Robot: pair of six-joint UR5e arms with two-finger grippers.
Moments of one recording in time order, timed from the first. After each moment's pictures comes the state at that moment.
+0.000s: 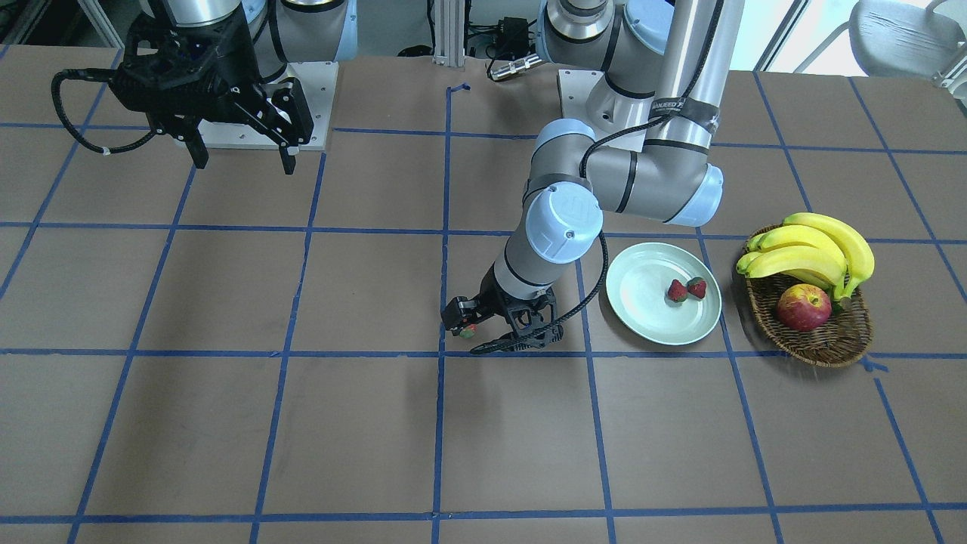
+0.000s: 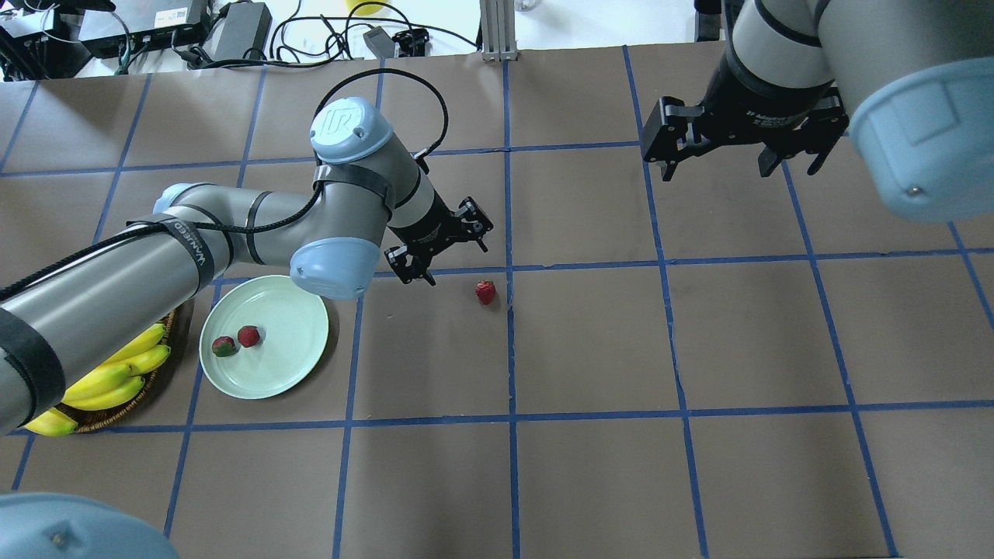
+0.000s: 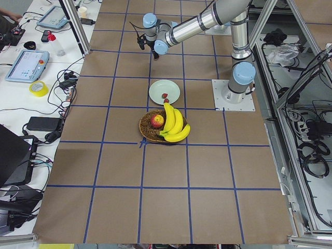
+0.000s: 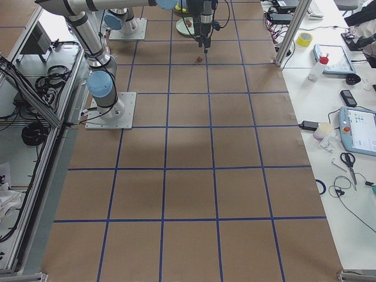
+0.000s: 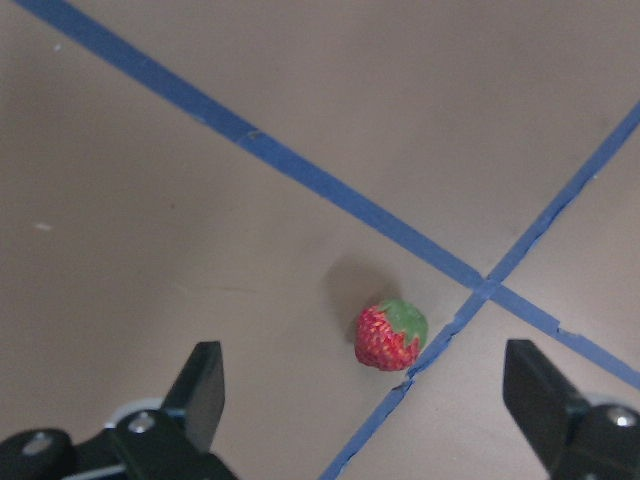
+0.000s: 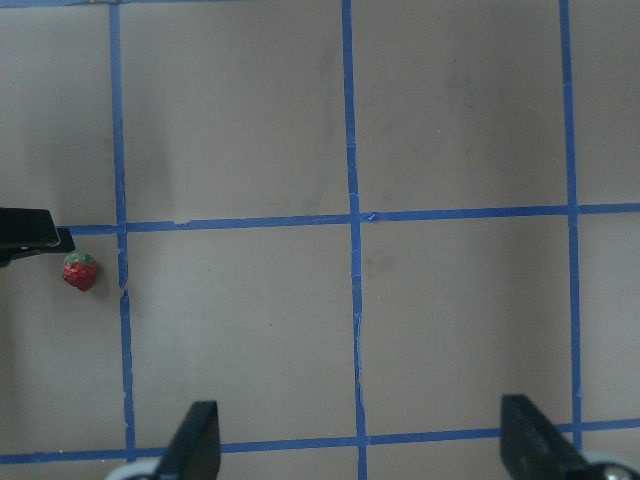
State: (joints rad) left arm -1.79 -1.99 -1.84 -0.87 1.33 -0.55; right arm 1.67 -1.66 1.62 -1.67 -1.62 0.12
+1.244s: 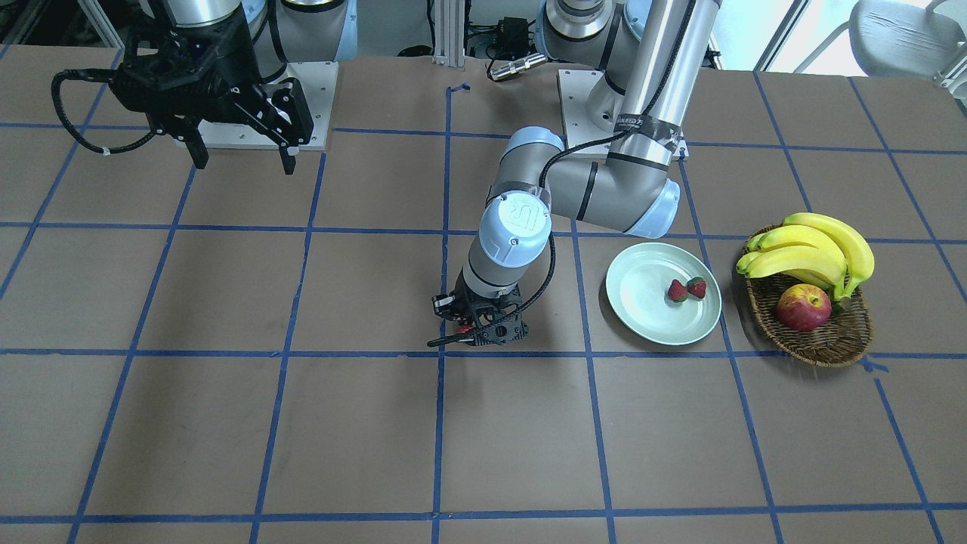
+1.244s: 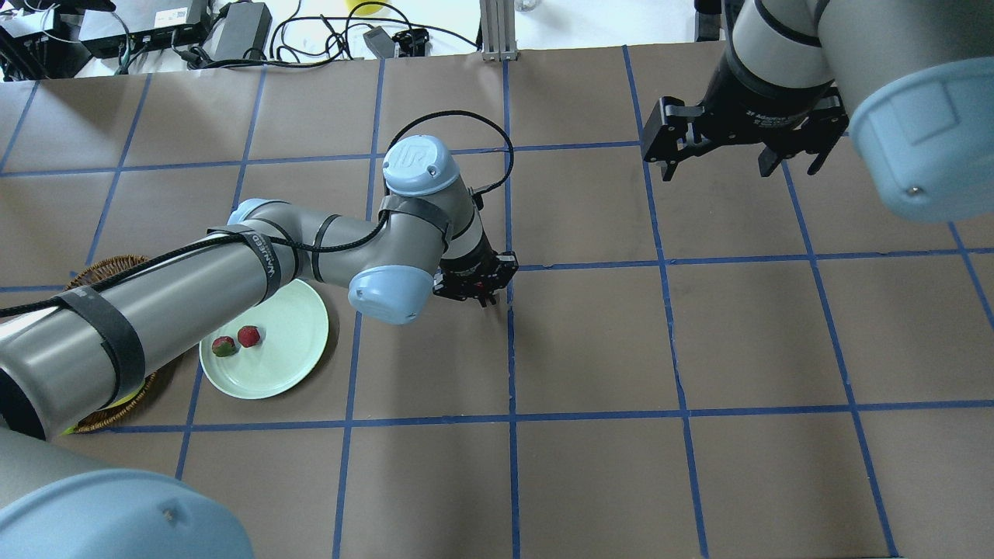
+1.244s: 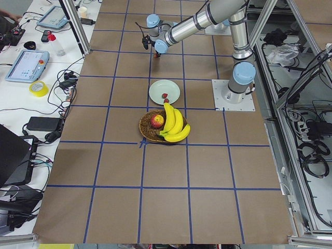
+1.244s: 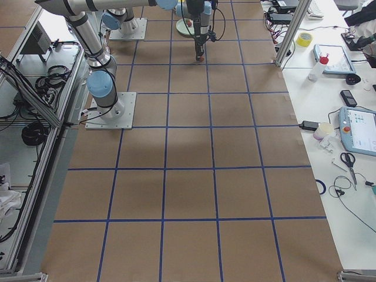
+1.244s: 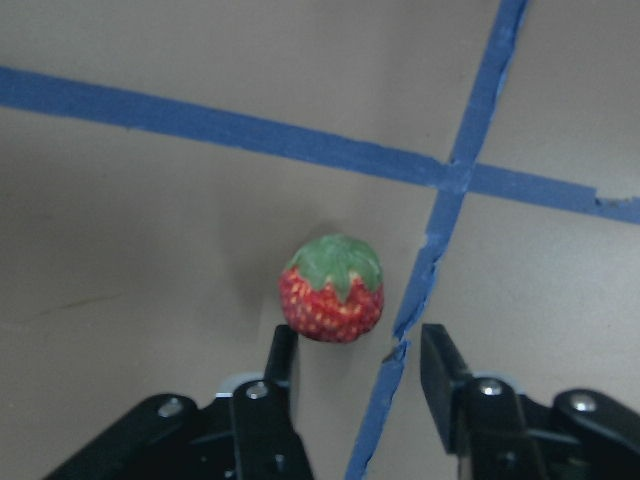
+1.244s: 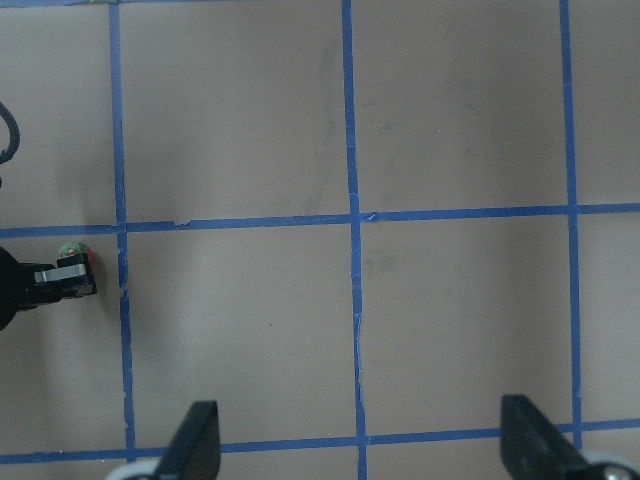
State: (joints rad) left arm -1.87 -2.04 -1.84 -0.87 1.41 -0.52; right arm 1.67 -1.66 1.62 -1.67 -1.62 0.12
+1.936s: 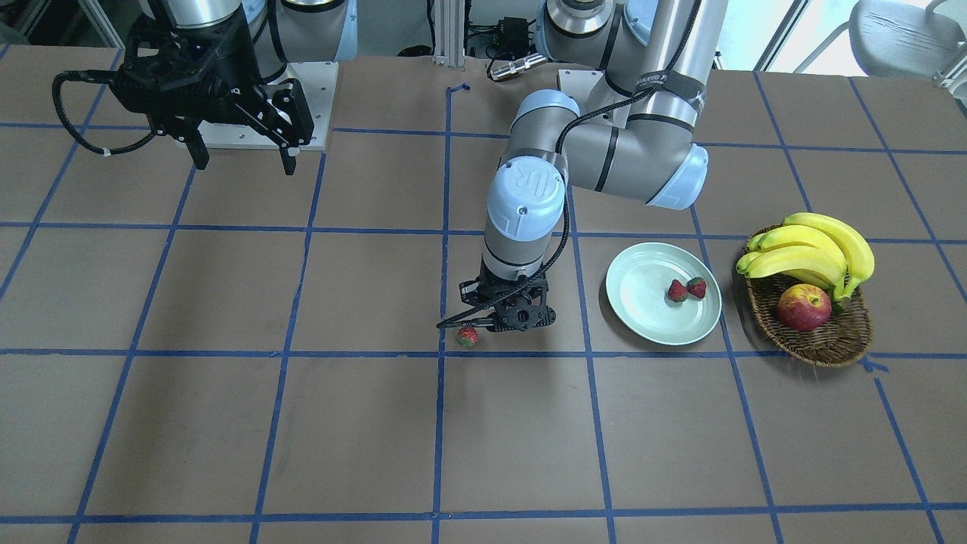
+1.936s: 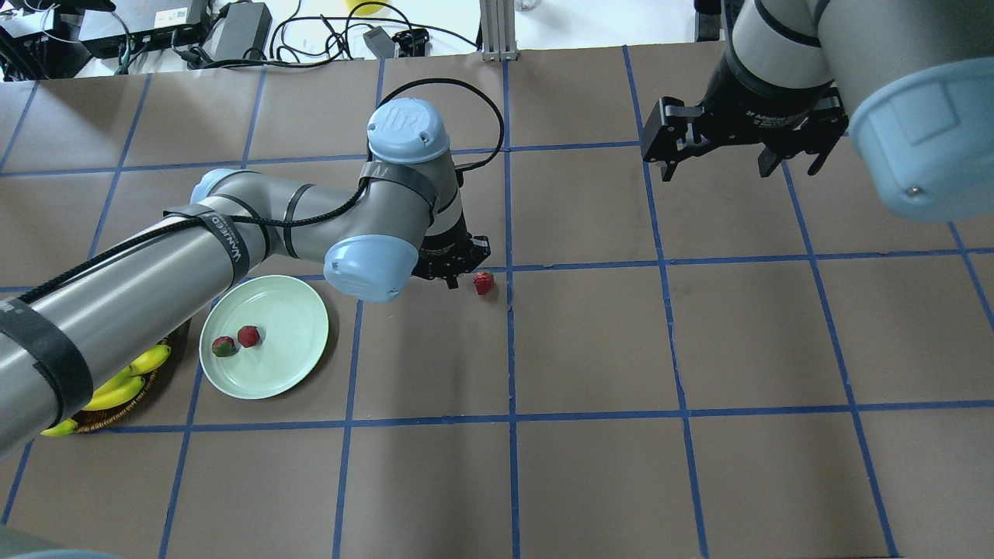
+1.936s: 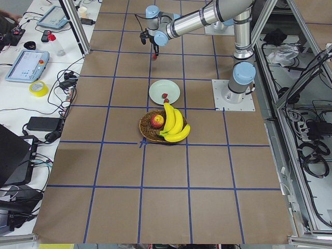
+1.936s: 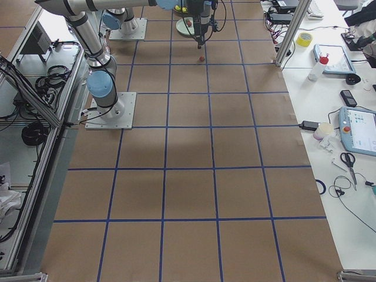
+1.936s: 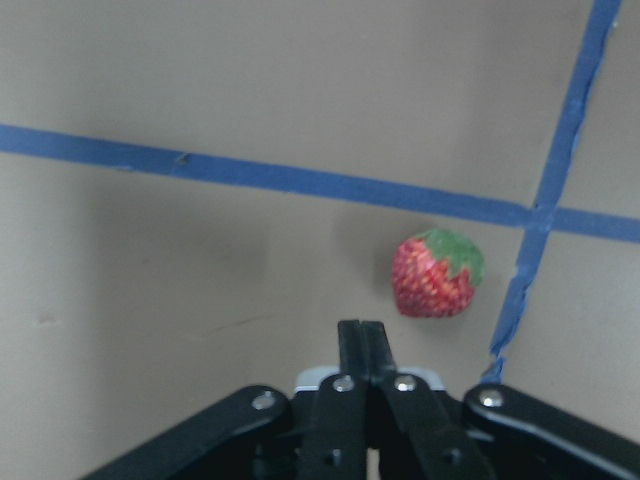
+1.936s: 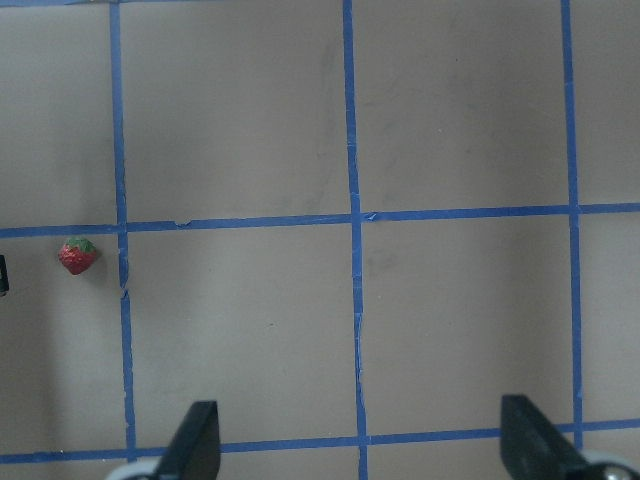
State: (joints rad) left arm -1.85 -1.94 -1.78 -1.06 1.55 -0.42; right arm 1.67 -1.66 1.62 -1.67 -1.62 0.12
